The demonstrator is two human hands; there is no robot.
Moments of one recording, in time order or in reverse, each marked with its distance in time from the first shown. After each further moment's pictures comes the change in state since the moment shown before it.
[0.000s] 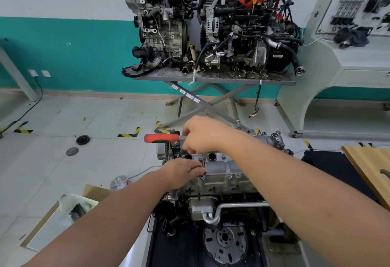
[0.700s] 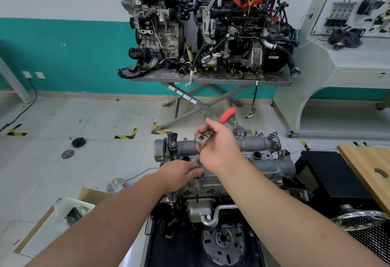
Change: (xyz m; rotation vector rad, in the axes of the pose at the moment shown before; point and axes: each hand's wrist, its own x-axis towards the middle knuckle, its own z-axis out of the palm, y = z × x) left_hand 0.001 -0.003 0.001 0.012 0.049 0.040; right_hand -0.004 0.022 0.041 2.071 0.359 0.237
